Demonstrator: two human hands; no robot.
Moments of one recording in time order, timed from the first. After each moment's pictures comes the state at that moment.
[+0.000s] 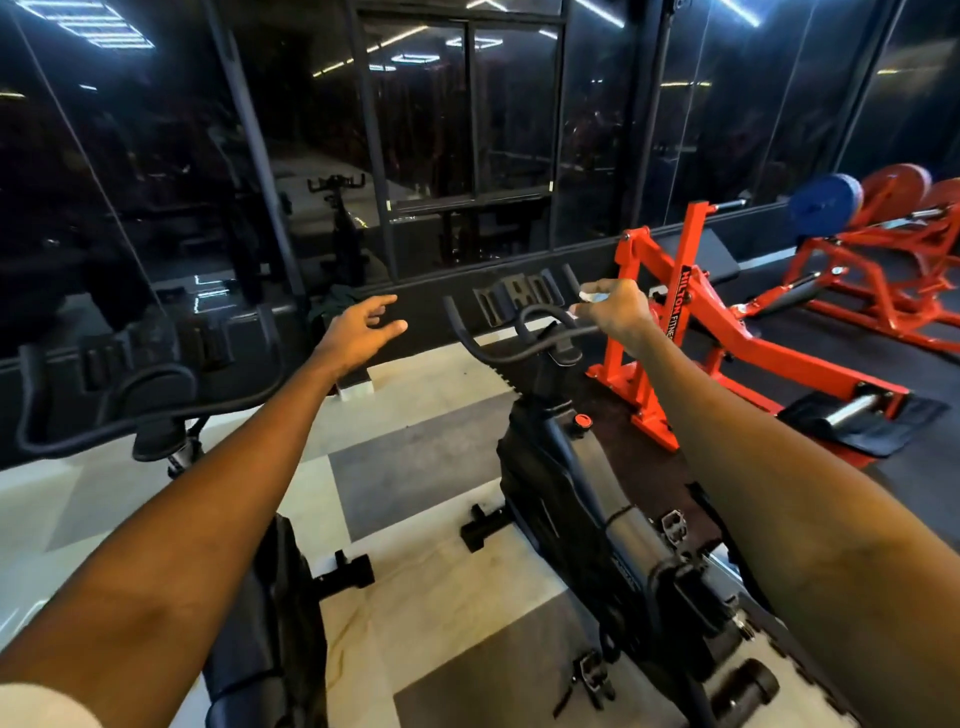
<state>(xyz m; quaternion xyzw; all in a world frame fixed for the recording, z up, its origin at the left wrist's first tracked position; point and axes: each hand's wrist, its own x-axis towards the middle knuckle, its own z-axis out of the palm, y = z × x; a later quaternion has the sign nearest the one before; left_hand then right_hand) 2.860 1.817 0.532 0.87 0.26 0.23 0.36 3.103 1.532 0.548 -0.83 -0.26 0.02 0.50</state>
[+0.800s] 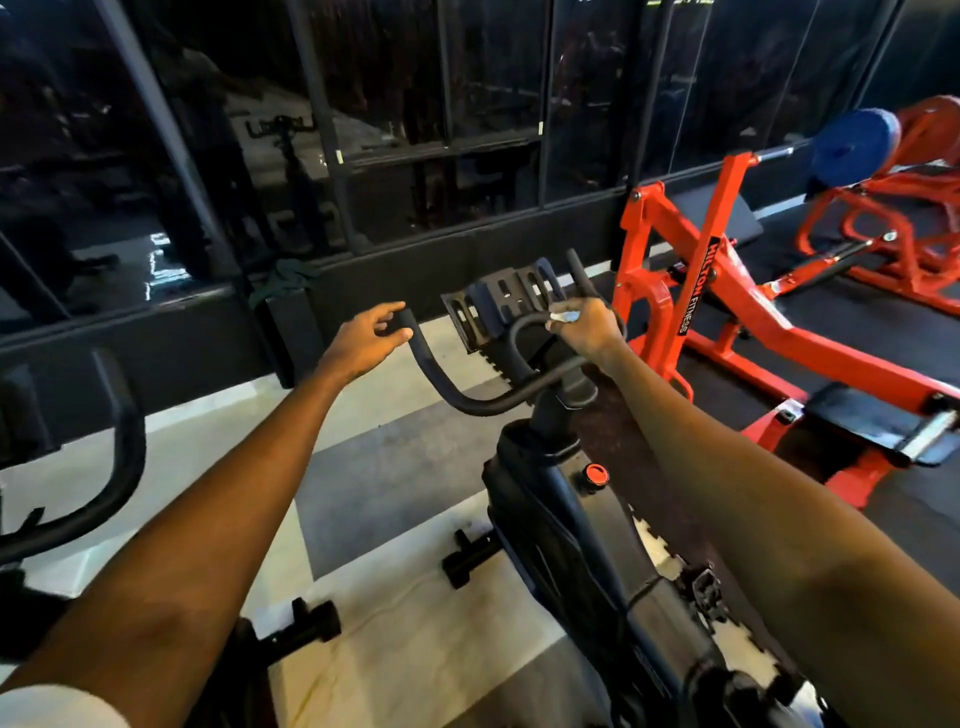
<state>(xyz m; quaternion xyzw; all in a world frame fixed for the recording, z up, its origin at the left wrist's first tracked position) 3.170 1.999 0.446 0.87 0.26 0.18 0.37 3.385 1.745 0.441 -0.86 -0.25 0.06 0.44</state>
